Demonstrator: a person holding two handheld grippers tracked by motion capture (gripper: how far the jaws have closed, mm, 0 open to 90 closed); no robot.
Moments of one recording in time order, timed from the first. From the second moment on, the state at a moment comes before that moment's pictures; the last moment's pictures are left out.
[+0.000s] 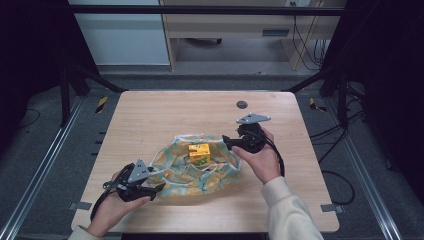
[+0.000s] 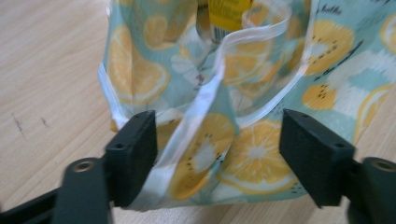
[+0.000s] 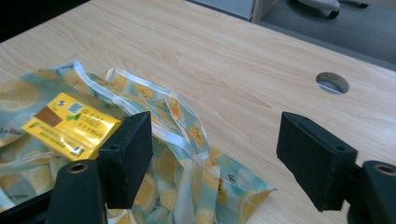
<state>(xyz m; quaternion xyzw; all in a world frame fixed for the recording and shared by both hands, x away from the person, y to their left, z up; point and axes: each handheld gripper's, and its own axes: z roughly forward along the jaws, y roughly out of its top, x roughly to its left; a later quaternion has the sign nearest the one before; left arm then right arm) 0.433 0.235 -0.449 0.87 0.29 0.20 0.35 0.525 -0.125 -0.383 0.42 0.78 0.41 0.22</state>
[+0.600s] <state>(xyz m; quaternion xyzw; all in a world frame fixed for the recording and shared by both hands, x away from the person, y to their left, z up) 0.442 0.244 -0.448 0.85 0.29 0.19 0.41 0.484 -0.124 -0.382 0.39 0.80 0.42 0.20</state>
